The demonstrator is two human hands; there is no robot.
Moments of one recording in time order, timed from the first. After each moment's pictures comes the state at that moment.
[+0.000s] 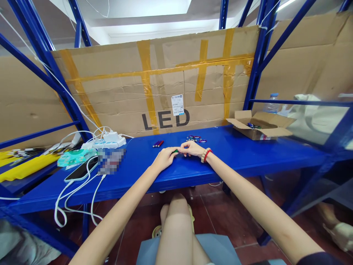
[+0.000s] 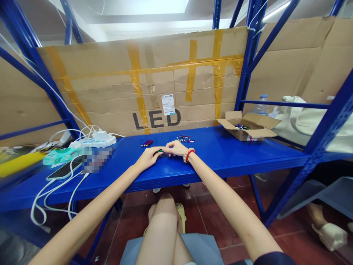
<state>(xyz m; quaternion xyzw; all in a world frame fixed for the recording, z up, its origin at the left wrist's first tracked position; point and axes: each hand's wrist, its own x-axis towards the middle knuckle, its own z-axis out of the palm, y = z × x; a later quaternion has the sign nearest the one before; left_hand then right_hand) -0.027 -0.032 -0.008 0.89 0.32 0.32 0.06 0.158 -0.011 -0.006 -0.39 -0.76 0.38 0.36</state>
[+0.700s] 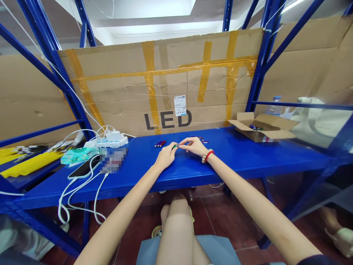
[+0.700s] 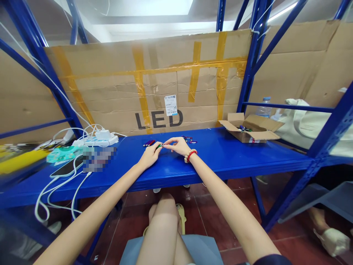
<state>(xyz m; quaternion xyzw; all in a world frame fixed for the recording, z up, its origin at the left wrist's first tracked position) -0.025 -0.031 -0.007 0.83 0.41 0.36 0.07 0.153 -0.009 -0.002 -0.37 -0.73 0.31 0.48</state>
